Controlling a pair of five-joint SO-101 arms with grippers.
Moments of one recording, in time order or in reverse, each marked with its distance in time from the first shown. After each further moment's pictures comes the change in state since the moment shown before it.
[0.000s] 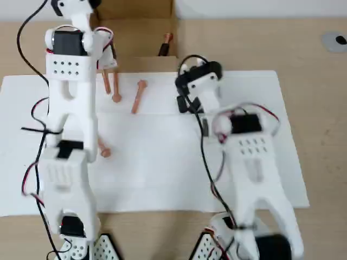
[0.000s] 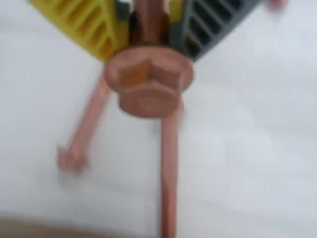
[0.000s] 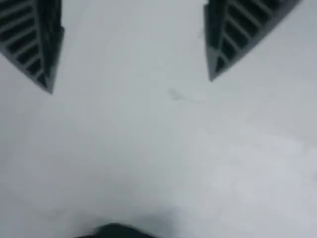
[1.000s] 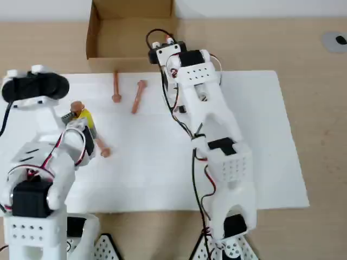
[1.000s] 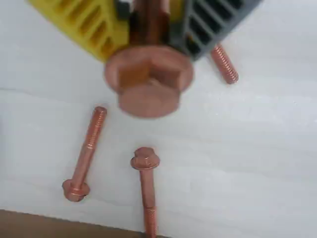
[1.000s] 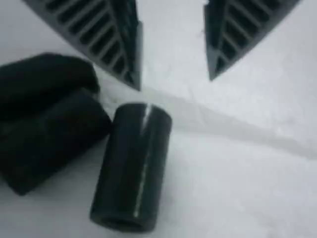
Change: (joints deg) left arm -2.2 -94.5 99.3 -31.8 -4.2; right arm -7.6 64.5 -67.4 21.9 -15.6
